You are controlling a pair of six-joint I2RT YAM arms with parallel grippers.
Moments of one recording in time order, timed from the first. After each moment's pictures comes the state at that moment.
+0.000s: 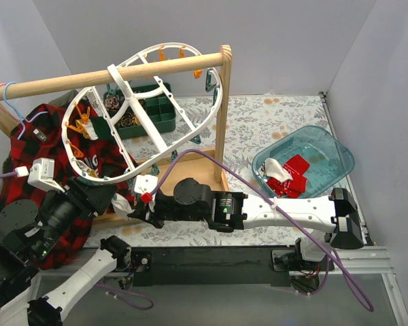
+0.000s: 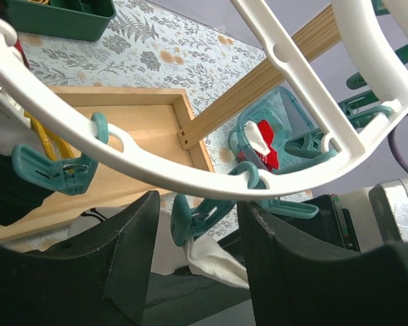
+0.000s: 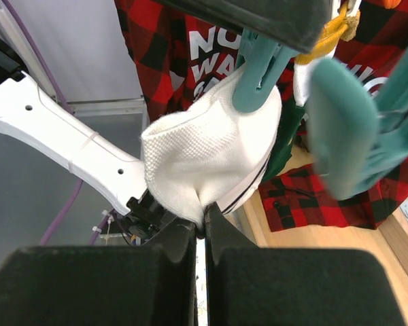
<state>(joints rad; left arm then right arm) -0.55 0.50 1.48 -1.19 -0.15 -0.68 1.49 1.56 1.38 0.08 -0.05 -0.01</state>
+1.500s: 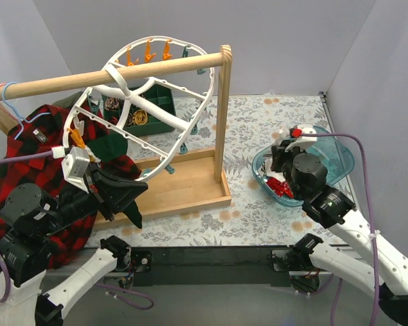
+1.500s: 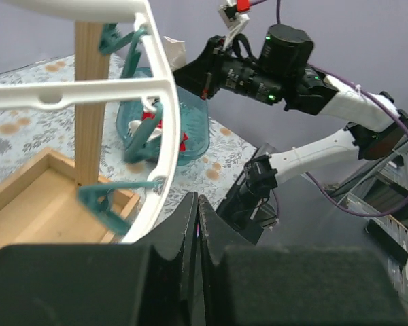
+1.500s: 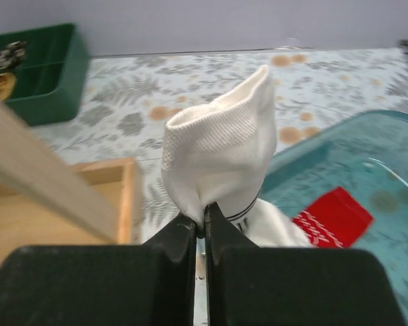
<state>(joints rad) -0.54 0.55 1.37 -0.78 0.47 -0.37 0.78 0.76 0.82 -0.25 0.52 0.22</state>
